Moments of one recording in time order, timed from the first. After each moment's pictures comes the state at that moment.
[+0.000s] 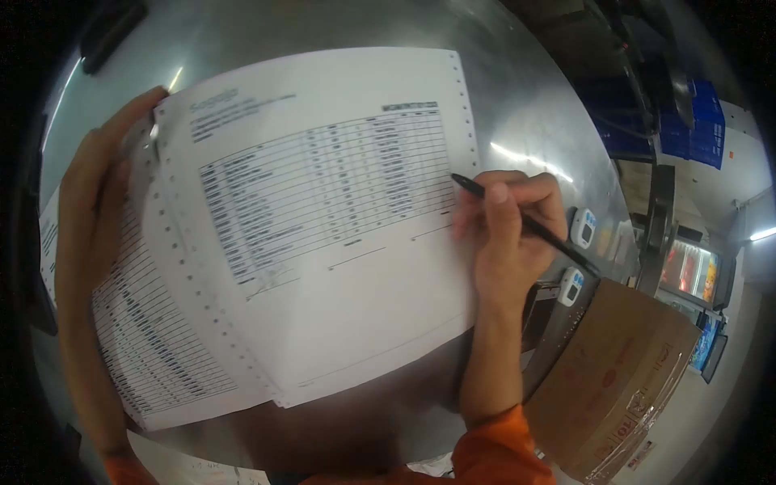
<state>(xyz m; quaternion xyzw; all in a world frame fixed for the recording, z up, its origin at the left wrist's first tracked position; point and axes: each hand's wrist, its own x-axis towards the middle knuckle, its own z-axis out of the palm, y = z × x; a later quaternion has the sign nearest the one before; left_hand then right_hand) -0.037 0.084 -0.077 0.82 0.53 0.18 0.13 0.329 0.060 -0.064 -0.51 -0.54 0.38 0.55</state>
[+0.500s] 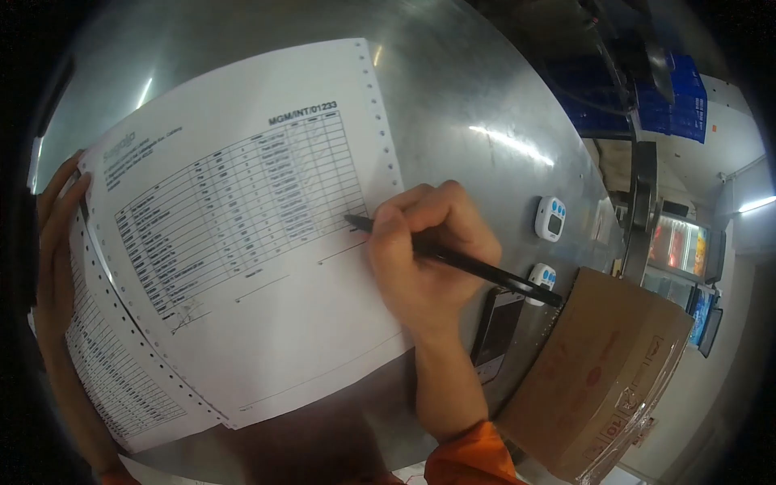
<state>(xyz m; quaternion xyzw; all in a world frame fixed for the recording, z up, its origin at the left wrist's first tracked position) -0.044 0.077 -0.079 0.83 0.55 0.04 0.07 0.336 0.055 -0.065 -0.55 -0.58 0.29 0.52</state>
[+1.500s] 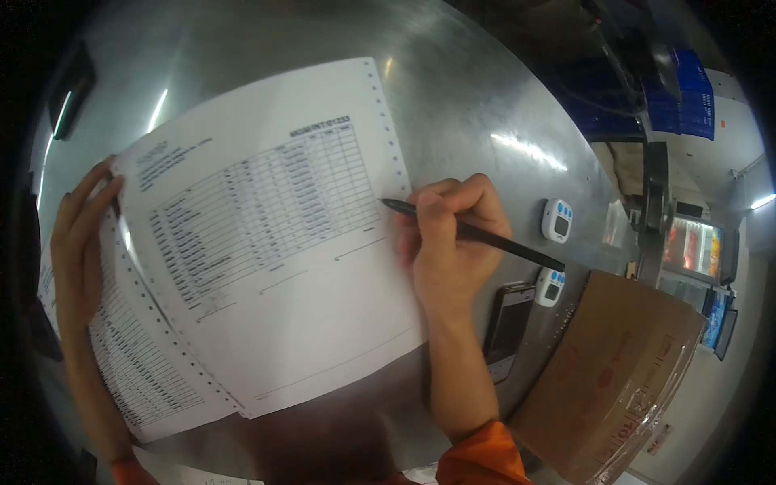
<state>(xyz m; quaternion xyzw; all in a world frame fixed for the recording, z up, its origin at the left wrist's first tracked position) -0.028 0.081 -0.070 0.83 0.54 0.10 0.01 0.340 0.059 -0.061 -0.56 -0.45 0.37 0.59</state>
